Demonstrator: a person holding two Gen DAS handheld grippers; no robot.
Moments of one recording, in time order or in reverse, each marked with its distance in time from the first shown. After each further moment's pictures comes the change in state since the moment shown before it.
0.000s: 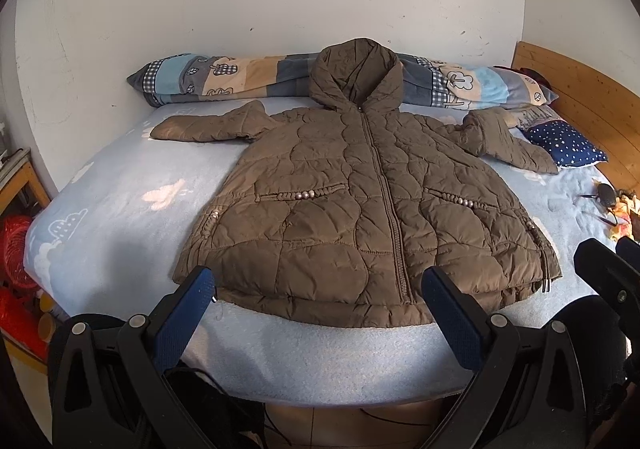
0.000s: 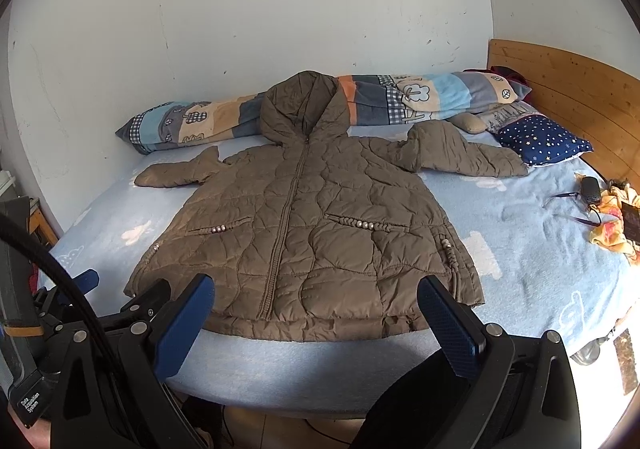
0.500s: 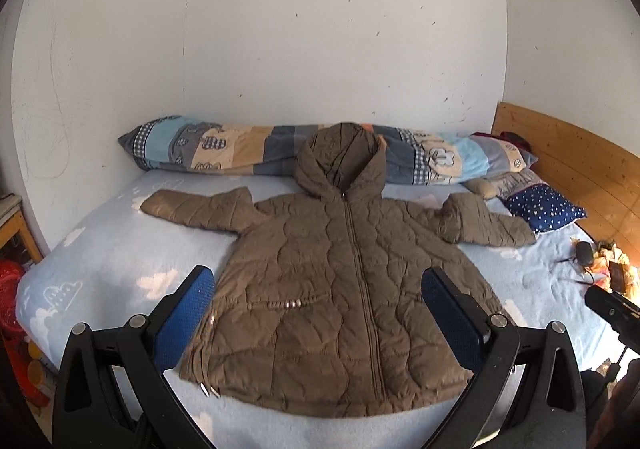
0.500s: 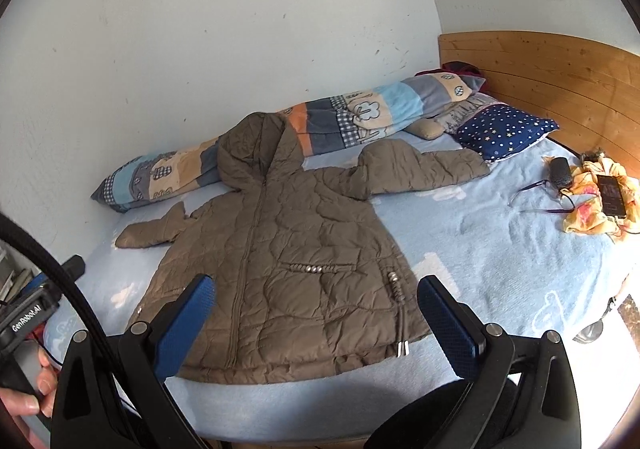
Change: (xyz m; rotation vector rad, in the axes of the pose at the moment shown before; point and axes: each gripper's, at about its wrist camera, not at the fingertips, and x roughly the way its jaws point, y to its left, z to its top) left arm -0.037 0.007 0.098 0.002 -0.234 -0.075; right arm -0.022 -0.084 0.044 0.184 -0.087 -0.054
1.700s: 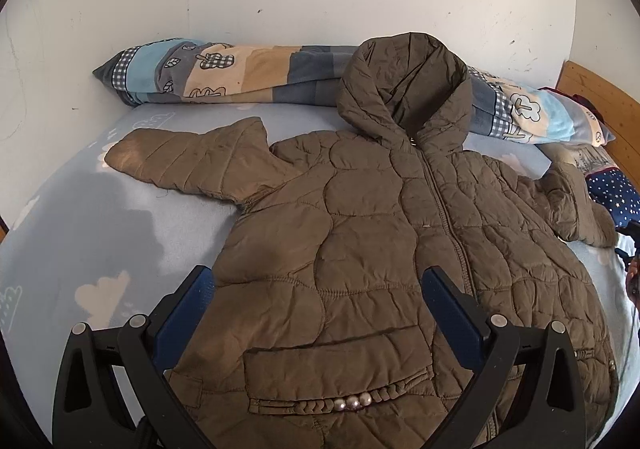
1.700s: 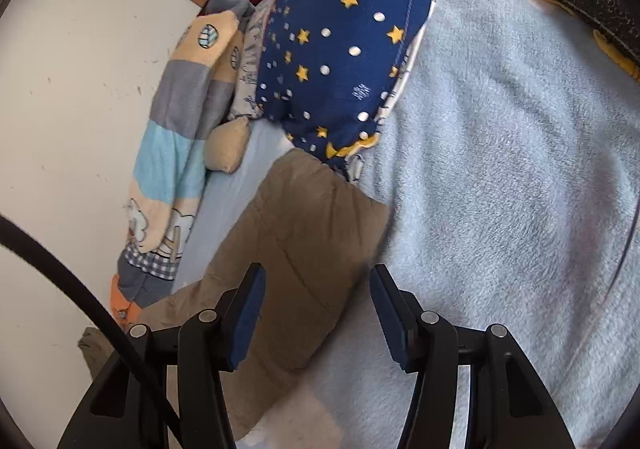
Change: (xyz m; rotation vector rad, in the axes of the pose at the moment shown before) left arm 0.277 0.063 -0.019 -0.058 0.270 0.087; right arm 0.397 -0.426 0.126 0.807 0.084 -0.102
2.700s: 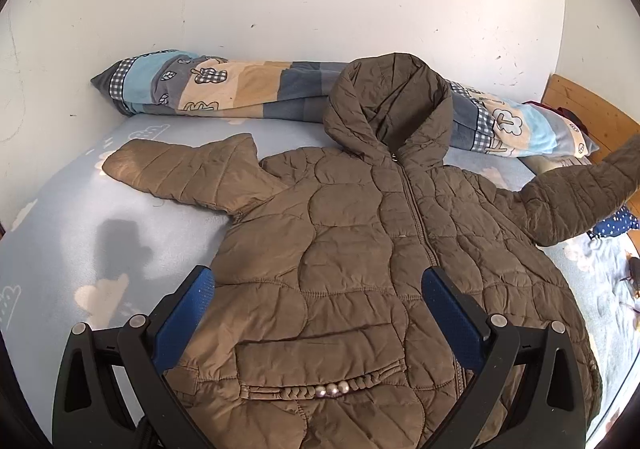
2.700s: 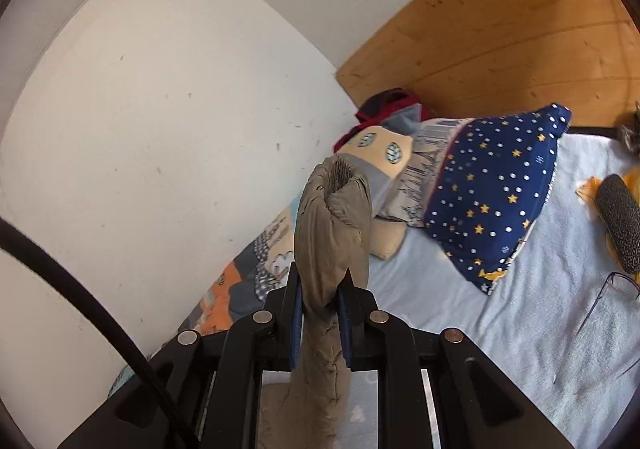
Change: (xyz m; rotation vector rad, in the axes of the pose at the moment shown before) left arm -0.032 -0.001 0.000 -0.018 -0.056 -0.046; right arm -0.200 0.185 -0.027 -0.298 -0.307 0.261
